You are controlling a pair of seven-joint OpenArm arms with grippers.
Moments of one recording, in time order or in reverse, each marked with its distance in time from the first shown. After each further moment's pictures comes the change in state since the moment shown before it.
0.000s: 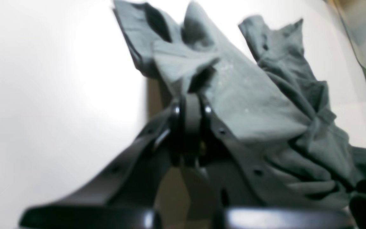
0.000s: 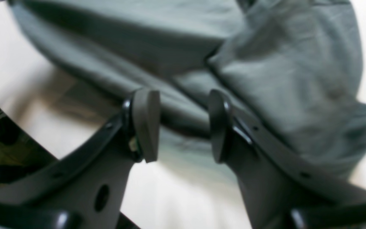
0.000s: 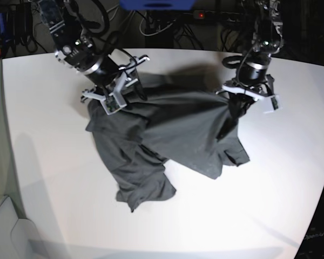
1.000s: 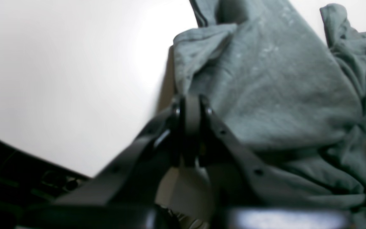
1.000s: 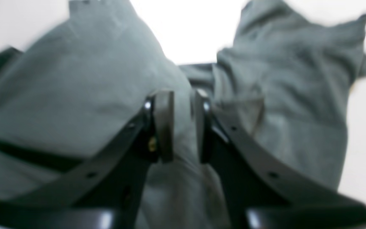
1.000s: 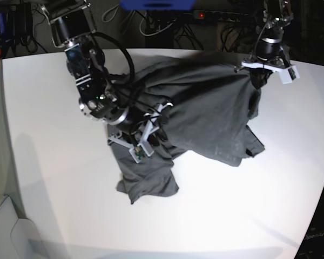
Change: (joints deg) left arm 9.0 3.5 -10.1 -0.1 0.1 -0.4 0.2; right arm 21.4 -11.5 -0.2 -19.1 0.0 7.3 -6.0
